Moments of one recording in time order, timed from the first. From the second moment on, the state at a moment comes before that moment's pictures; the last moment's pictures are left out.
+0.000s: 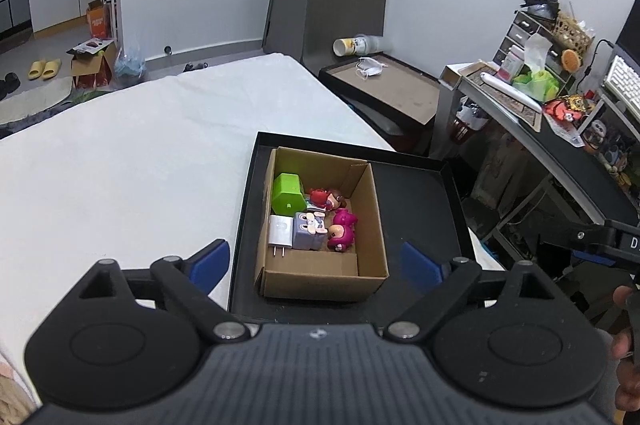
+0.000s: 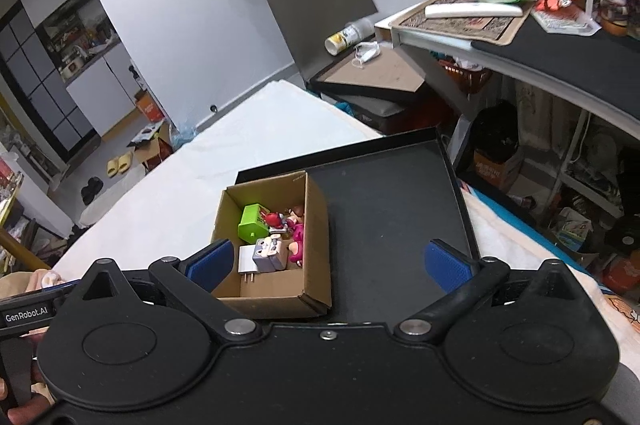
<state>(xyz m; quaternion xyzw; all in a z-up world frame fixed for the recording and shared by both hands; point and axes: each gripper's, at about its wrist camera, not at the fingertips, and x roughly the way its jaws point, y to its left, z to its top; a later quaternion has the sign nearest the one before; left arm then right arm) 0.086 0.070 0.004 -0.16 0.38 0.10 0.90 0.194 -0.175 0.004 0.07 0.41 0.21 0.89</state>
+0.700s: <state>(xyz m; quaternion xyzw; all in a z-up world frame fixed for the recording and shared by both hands) 0.009 0.028 0.046 -0.11 0.33 0.08 0.94 0.117 -0.212 0.043 0.06 0.35 0.23 0.91</state>
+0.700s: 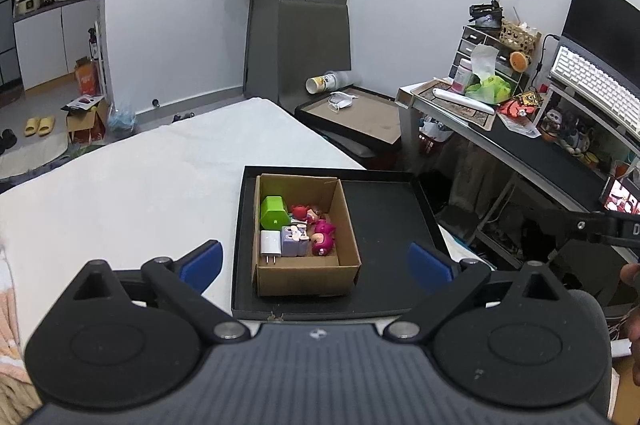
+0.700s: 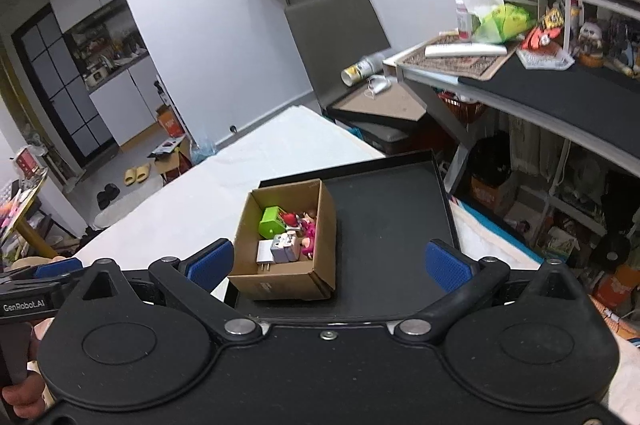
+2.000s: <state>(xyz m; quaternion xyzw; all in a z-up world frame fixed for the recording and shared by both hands) -0.046 -0.001 0.029 -0.09 0.32 0.09 0.94 0.054 -0.228 0.033 0.06 0.32 0.25 0.91</state>
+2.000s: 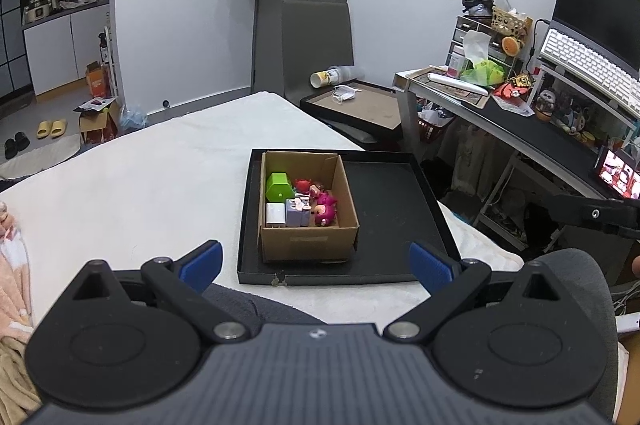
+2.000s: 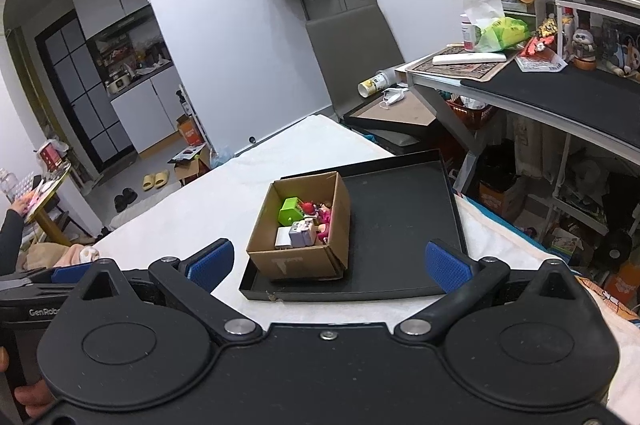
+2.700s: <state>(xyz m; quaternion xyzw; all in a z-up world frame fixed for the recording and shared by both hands) -0.047 -0.005 0.032 -0.08 0.32 0.09 0.94 0.052 -0.219 0.034 0.05 0.32 0.25 0.91</state>
